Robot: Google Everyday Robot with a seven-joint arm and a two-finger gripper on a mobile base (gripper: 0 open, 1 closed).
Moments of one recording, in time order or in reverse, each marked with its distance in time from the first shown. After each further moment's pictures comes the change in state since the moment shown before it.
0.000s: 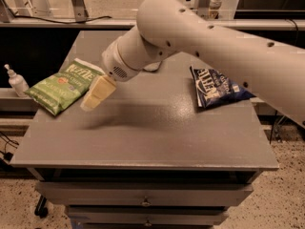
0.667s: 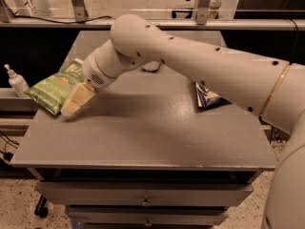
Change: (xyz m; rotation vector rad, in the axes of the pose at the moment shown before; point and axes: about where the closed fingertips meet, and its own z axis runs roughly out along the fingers) arm -0.016 -0.002 0.079 -0.072 -0.049 0.008
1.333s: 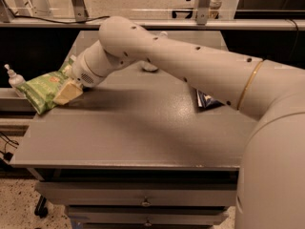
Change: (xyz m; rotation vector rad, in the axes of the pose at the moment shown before) arm -0.013 -0.009 0.034 -0.023 -0.016 -0.008
